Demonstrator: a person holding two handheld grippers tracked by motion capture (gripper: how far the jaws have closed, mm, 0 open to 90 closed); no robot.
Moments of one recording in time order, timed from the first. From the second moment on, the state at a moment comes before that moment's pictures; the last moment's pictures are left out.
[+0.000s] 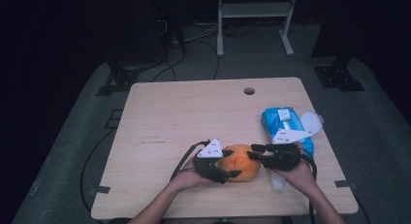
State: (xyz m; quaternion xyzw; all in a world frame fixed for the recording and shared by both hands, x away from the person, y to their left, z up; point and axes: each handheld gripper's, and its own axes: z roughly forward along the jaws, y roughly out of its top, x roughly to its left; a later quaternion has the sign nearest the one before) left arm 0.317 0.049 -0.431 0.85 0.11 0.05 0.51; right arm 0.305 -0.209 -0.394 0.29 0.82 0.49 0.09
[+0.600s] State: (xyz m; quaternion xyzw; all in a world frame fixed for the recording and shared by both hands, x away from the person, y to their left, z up) left arm 0.332 0.056 -0.433 0.83 0.16 -0.01 0.53; right arm 0.269 -0.219 -0.411 0.24 0.85 0.45 0.07
